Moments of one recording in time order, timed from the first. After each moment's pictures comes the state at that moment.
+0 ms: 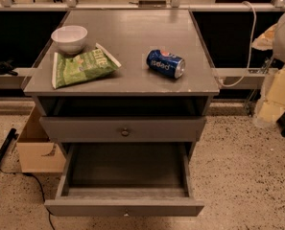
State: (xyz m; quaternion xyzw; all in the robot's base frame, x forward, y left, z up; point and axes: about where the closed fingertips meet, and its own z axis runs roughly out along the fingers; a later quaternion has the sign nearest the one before) arm 0.438 -0.216 0.978 -0.60 0.78 -0.04 0.16
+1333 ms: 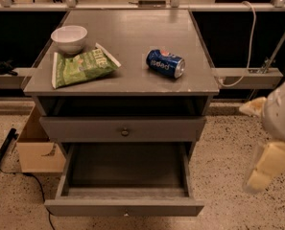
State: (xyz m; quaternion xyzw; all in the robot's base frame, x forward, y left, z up) arm 0.376 -0.205 0.872 -0.59 0.79 0.07 0.15
